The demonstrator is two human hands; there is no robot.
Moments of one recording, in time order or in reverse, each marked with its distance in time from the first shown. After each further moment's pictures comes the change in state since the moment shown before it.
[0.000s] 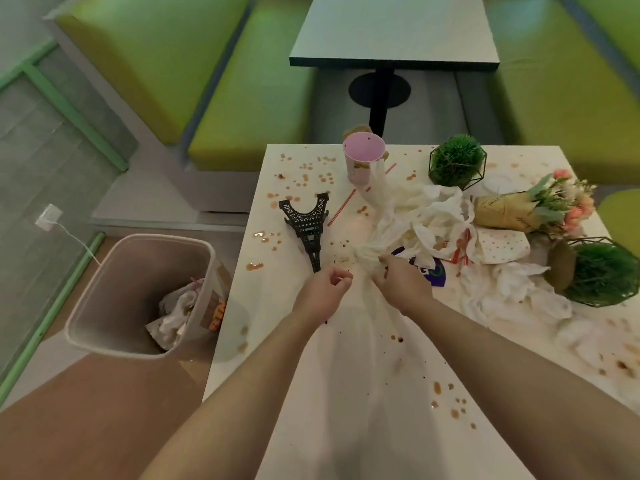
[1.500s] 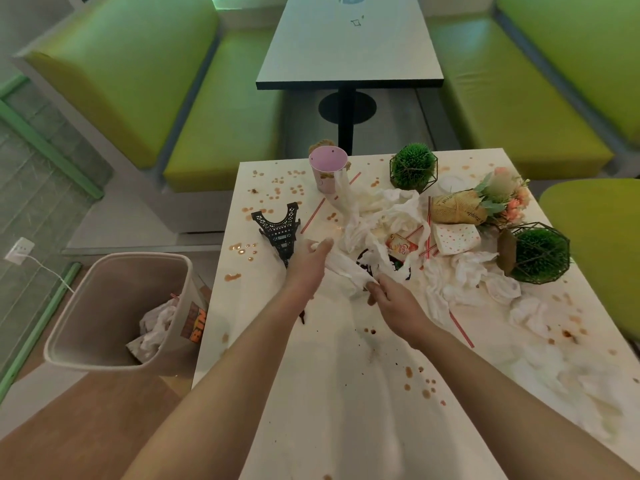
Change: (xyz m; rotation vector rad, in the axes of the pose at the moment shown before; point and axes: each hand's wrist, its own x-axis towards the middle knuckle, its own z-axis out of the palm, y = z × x) left_hand -0.018 0.072 -0.002 -0.275 0.085 0.026; right_hand -0.075 0.038 -0.023 0.495 -0.030 -0.097
